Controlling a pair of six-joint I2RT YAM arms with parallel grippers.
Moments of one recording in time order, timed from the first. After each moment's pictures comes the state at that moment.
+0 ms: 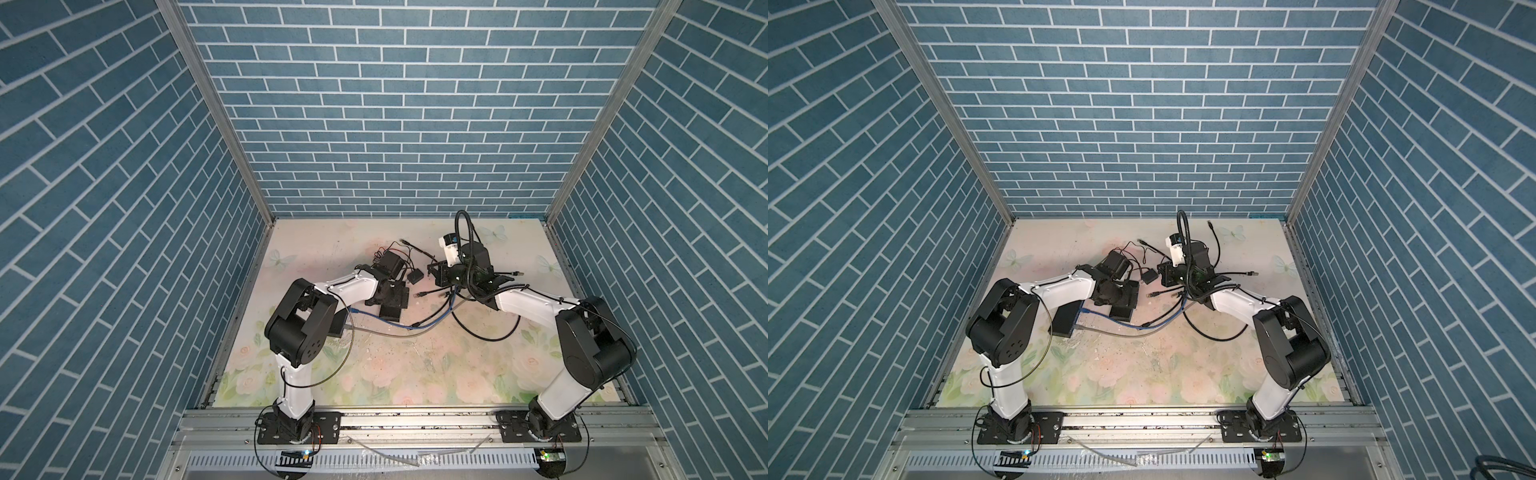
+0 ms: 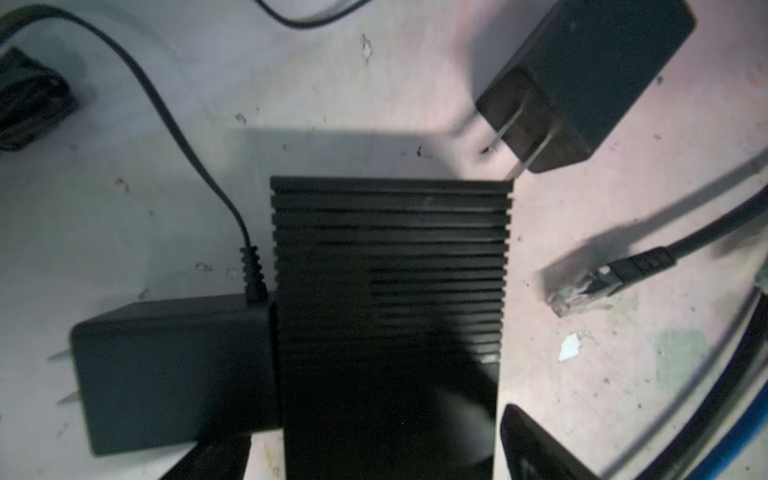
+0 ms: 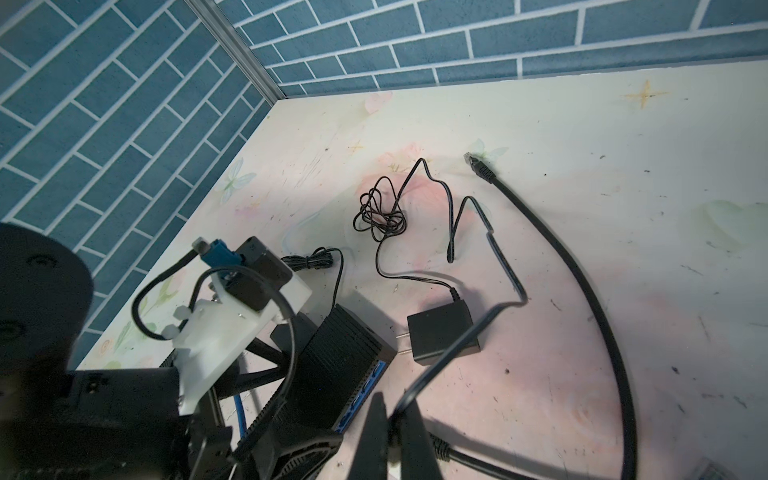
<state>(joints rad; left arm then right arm) -0.59 1.93 1.27 -0.54 0.00 -0.43 0.54 1.67 0.98 0.17 -0.31 0.31</state>
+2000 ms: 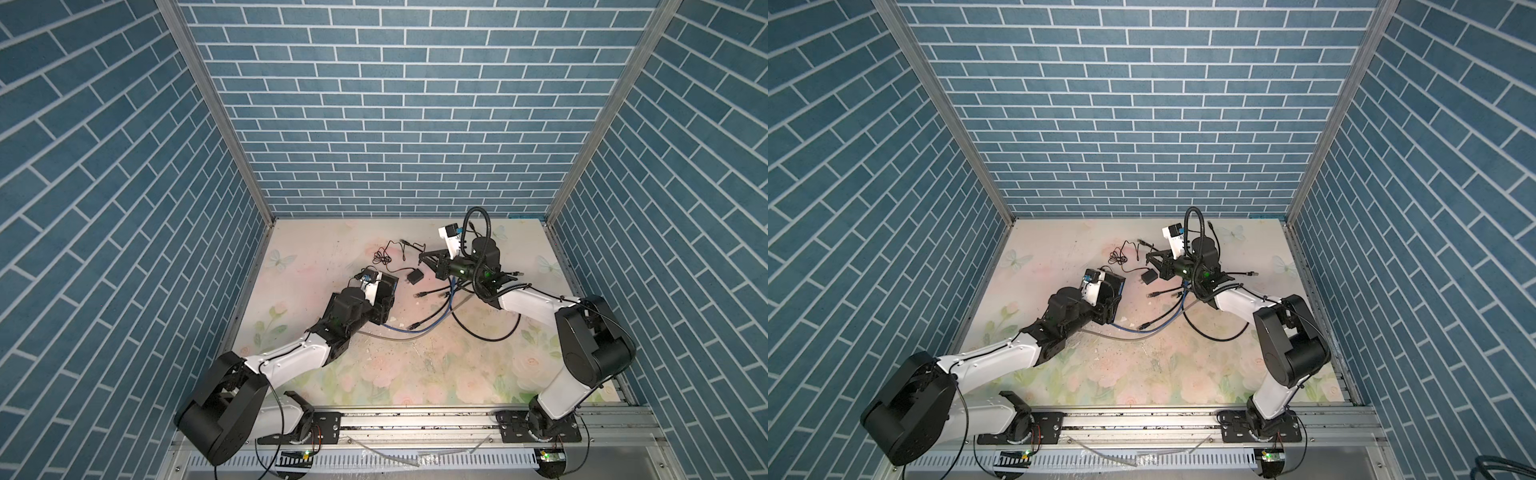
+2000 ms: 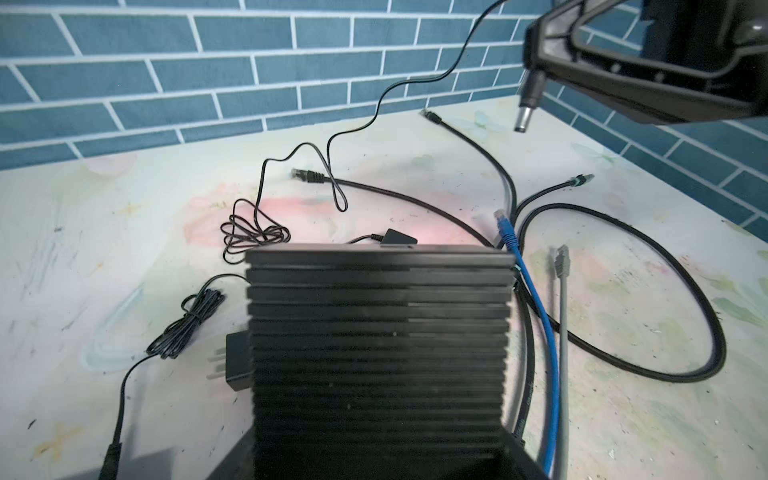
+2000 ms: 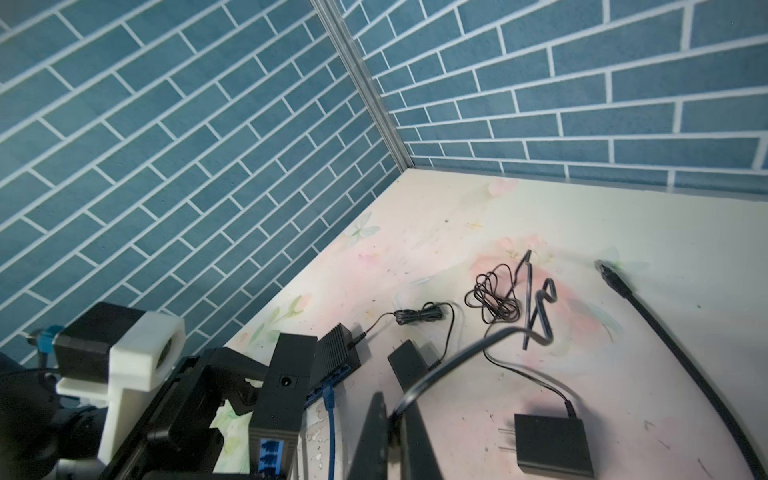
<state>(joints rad) -0.60 1.25 0.43 0.45 -0.01 -0.13 0.50 1.68 0.97 0.52 -0.66 0.37</state>
